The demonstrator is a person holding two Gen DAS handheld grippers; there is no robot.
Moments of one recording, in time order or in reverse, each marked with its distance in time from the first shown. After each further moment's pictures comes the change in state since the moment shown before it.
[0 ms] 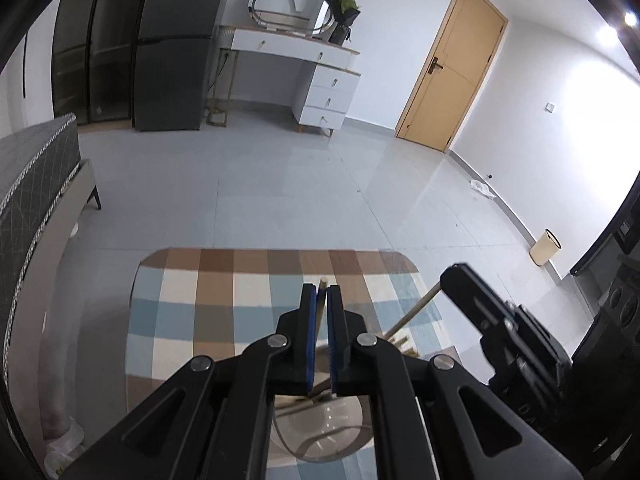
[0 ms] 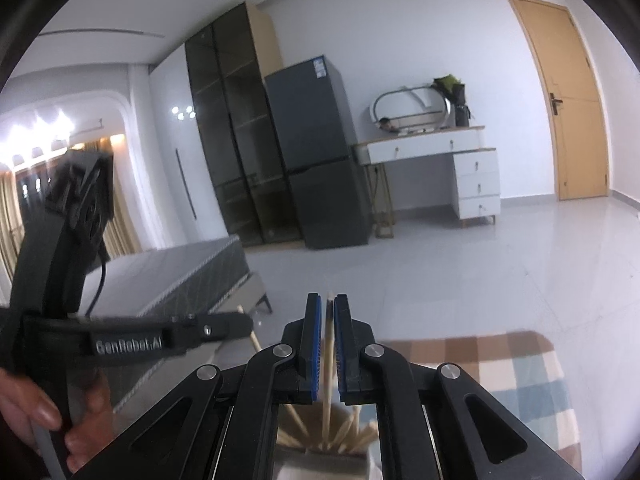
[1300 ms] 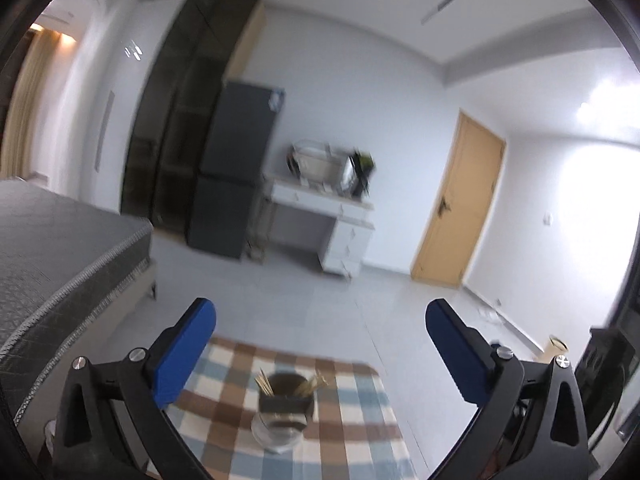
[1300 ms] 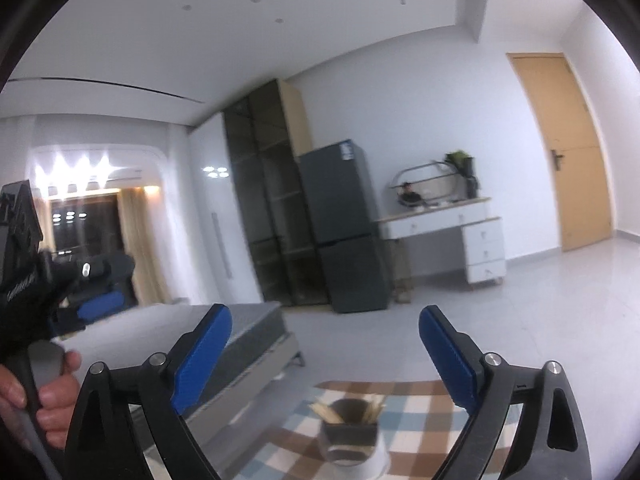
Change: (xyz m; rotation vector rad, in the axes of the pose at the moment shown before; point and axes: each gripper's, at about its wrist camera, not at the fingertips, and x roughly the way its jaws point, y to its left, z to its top) left arm -0.256 -0.101 -0.062 -0.064 -0.600 0.141; right arm -0.242 0.033 0.060 -0.027 -0.251 0.101
